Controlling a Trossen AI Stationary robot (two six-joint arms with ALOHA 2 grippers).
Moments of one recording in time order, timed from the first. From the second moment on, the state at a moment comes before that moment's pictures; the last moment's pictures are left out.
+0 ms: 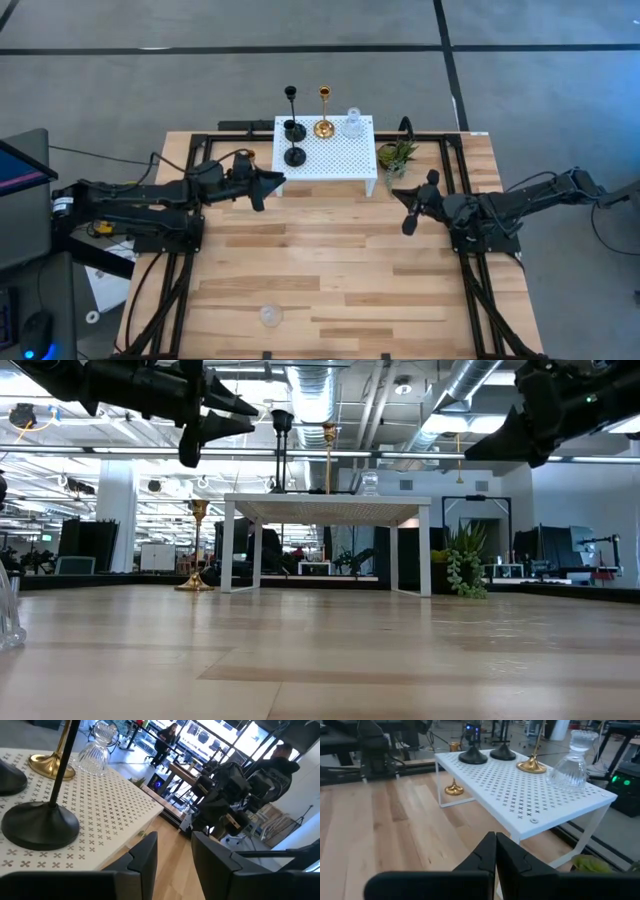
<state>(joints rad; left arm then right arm) 0.18 0.73 0.46 0.36 -0.10 -0.52 0.22 0.64 0.33 0.01 0.73 0.14</state>
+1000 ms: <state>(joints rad) 0.18 0.76 0.46 0.36 0.17 -0.36 0.25 0.64 0.33 0.01 0.72 0.12</state>
